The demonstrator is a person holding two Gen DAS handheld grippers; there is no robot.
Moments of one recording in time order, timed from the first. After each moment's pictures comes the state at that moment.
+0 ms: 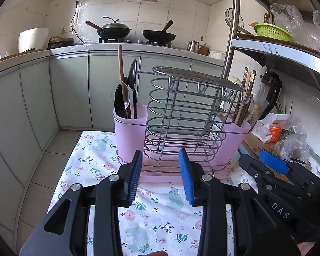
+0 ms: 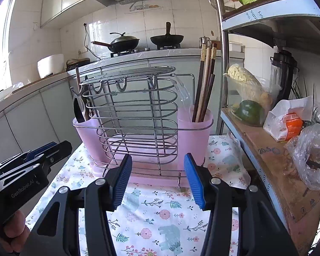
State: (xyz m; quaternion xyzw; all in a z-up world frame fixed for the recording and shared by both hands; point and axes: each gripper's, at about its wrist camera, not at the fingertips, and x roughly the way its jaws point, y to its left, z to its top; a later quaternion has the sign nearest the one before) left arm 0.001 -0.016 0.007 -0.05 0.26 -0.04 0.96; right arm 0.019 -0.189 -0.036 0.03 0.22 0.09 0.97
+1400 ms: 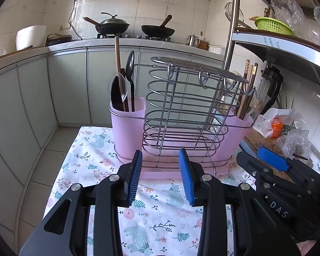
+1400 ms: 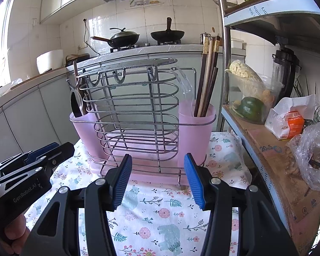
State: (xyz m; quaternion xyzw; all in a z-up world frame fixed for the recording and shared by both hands) left arm 0.008 -0.018 -0.003 -0.05 0.27 -0.05 0.96; right arm 0.027 -0.188 -0.044 0.03 0.24 0.09 0.97
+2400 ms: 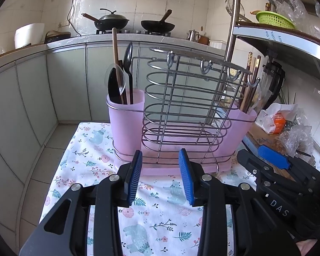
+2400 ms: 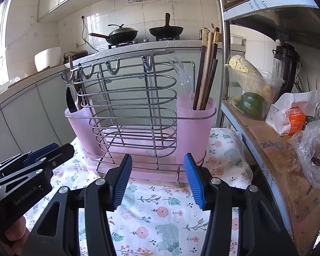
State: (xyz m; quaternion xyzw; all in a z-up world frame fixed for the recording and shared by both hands) left arm 0.017 -0.022 -0.013 -0.04 0.29 -0.04 0.96; right arm 0.037 -0.189 -0.054 0.03 0.25 0.09 0.96
